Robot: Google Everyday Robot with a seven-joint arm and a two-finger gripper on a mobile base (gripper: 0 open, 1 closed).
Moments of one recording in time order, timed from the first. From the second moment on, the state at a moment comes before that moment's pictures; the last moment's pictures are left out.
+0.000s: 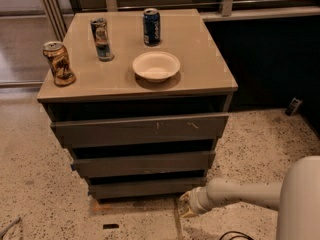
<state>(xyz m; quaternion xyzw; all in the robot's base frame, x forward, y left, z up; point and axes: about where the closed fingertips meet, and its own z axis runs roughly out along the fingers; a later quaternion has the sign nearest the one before) 0.484 -0.102 0.288 -0.66 0.70 0.14 0.23</state>
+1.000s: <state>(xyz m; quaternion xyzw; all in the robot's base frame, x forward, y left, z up) 0.533 -0.097 0.251 -0.66 0.70 0.12 0.26</state>
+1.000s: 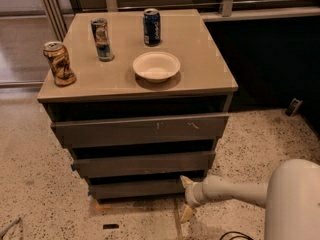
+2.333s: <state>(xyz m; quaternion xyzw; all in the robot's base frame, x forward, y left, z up) 0.607 -0.082 0.203 -0.66 0.70 0.13 0.25</state>
